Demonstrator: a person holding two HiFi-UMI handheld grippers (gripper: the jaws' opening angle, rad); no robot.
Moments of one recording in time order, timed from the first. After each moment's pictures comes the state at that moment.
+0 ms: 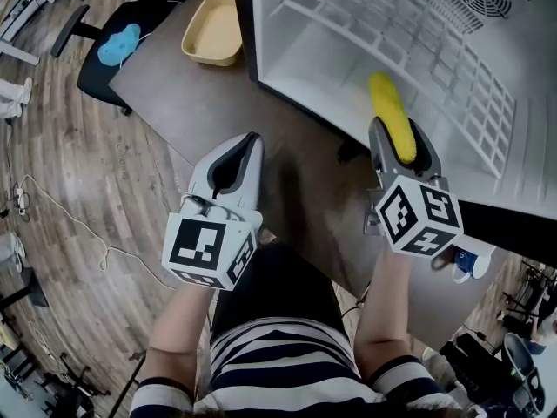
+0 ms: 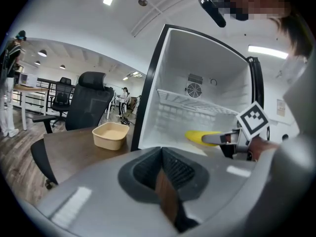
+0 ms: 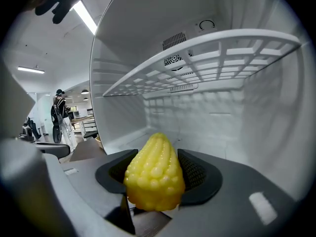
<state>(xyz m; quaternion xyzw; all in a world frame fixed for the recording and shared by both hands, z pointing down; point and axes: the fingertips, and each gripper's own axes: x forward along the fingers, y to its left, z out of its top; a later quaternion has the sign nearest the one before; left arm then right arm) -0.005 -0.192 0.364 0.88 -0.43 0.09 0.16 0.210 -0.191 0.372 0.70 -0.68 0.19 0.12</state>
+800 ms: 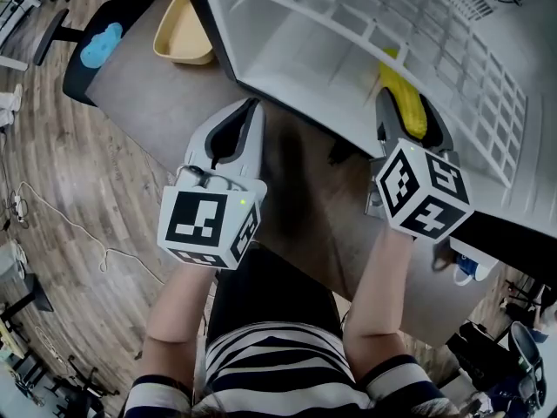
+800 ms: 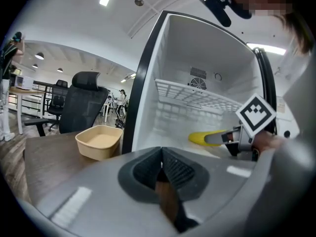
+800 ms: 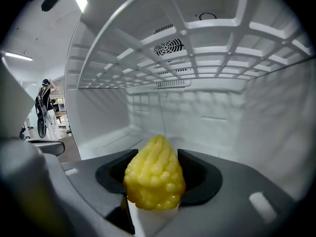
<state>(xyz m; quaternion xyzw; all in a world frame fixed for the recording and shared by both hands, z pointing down) 0.036 -0.243 0.377 0.89 -0.43 0.09 0.14 0.249 -0.227 0.381 0.75 -0.62 0.18 0.16</state>
